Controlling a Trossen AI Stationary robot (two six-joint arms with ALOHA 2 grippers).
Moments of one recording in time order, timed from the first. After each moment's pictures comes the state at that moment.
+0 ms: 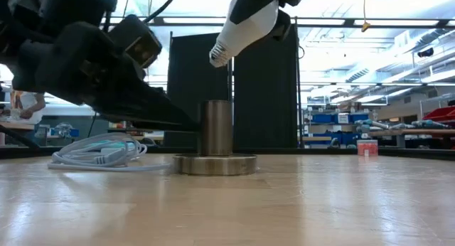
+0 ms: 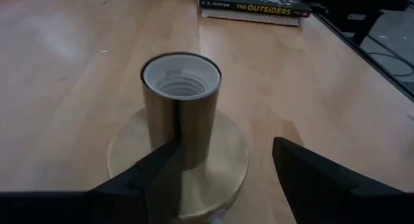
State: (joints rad) left arm -0.37 1.80 0.49 0.95 -0.27 -0.23; right arm 0.24 1.75 1.45 -0.60 0.06 0.33
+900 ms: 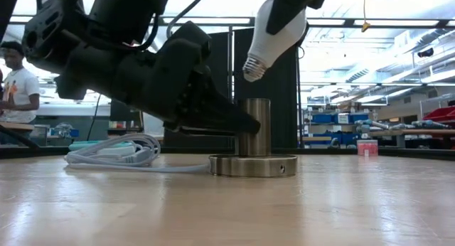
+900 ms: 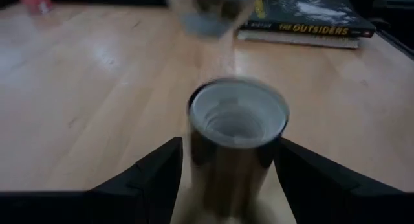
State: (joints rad) left arm -0.34 1.99 0.75 0.92 -0.40 -0.19; right arm 0.24 1.74 1.46 -0.78 -0.02 0.34
